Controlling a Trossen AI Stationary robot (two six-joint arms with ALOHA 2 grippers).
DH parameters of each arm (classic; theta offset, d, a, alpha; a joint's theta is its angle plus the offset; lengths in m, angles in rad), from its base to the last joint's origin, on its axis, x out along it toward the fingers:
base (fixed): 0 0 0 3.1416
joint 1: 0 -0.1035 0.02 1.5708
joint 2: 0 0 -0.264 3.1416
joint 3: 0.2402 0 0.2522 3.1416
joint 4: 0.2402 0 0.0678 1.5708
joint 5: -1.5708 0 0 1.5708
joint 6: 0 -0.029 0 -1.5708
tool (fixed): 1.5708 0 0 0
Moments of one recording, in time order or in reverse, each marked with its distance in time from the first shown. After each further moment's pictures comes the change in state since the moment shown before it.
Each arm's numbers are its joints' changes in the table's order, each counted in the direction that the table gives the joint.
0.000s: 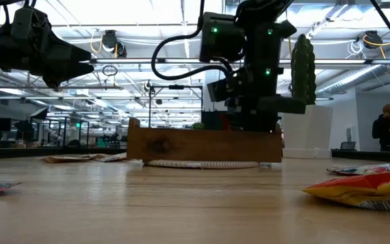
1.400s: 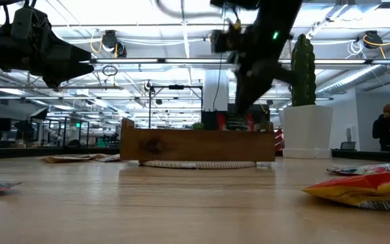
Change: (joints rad) left arm 0.000 0.000 0.000 0.000 0.000 0.000; right arm -0.120 -0.175 -0.004 -0.026 -0.258 -0.101
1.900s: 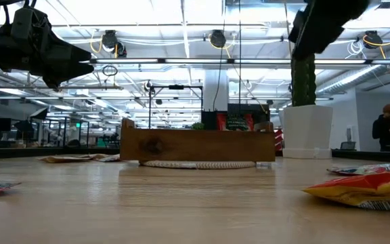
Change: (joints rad) left arm 0.000 0.000 0.000 0.000 0.000 0.000; right arm -0.267 -0.325 -0.238 -0.223 0.268 -0.612
